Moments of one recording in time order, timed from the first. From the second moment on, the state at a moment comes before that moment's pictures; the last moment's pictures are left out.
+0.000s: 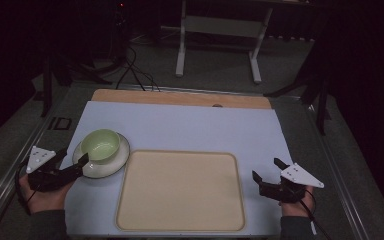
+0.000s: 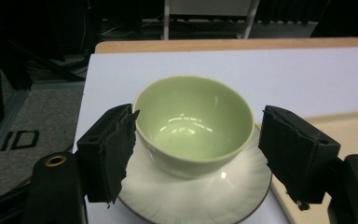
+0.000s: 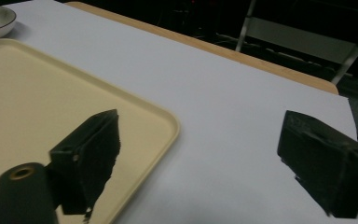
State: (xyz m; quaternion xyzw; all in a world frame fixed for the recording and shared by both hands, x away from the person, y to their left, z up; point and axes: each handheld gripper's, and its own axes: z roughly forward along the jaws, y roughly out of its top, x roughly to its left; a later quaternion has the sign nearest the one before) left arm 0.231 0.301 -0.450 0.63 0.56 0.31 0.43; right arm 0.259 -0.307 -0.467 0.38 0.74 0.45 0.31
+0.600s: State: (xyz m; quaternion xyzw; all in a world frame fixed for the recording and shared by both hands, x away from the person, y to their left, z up) left arm 0.258 0.303 -0.443 0.63 0.57 0.33 0.42; right arm 0.258 -0.308 -0.467 0.39 0.74 0.45 0.32
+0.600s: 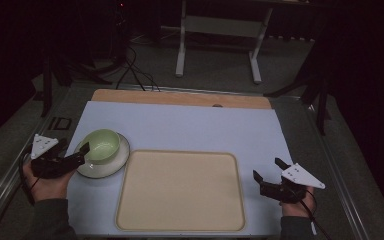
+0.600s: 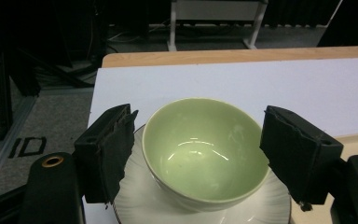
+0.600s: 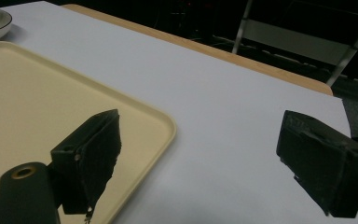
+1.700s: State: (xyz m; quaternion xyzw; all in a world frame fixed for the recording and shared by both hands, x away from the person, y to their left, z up) left arm 0.305 0.299 -0.471 0.63 0.61 0.30 0.37; right arm 0.258 -0.308 -0.466 0.39 0.74 0.45 0.32
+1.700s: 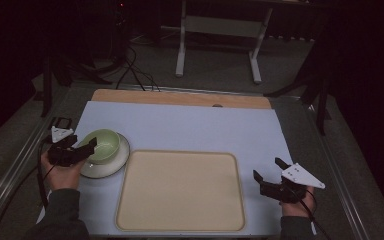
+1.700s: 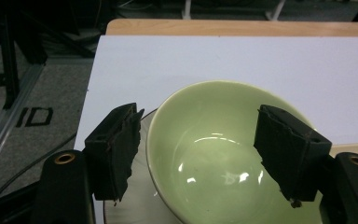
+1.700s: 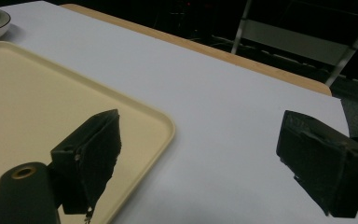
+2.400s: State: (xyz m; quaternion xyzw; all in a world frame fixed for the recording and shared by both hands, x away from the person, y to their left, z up) left arm 0.312 0.311 -0.501 0.62 0.68 0.22 0.34; right arm 0.258 -0.307 -0.466 0.39 0.74 0.45 0.32
